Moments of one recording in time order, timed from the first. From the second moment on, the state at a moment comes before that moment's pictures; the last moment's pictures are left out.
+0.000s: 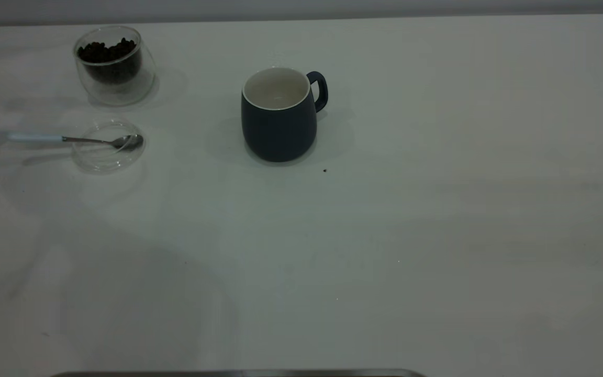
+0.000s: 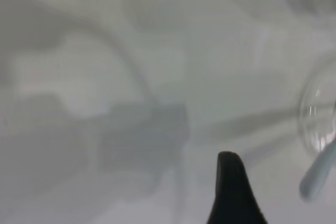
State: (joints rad) left arm 0.48 2.48 -1.77 -0.69 0.94 0.90; right arm 0.04 -0.02 -0.47 -0.11 1.13 0.00
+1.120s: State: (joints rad) left arm 0.53 2.66 -1.92 -0.83 1.17 0.96; right arm 0.04 -0.02 -0.47 -0.11 1.13 0.00
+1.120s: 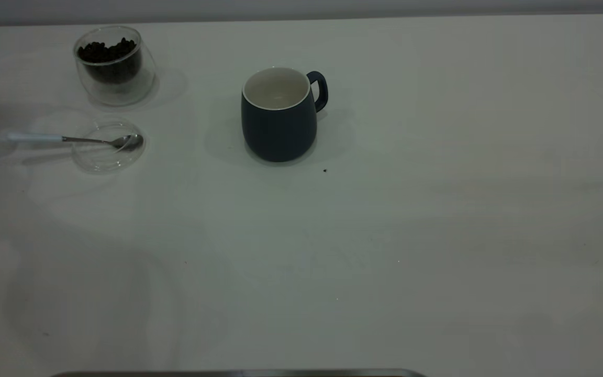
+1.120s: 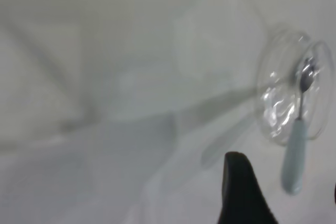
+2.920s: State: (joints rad) left arm 0.43 2.69 -1.88 -0.83 1.17 0.88; right arm 0.04 -0.02 -0.47 -0.11 1.13 0.00
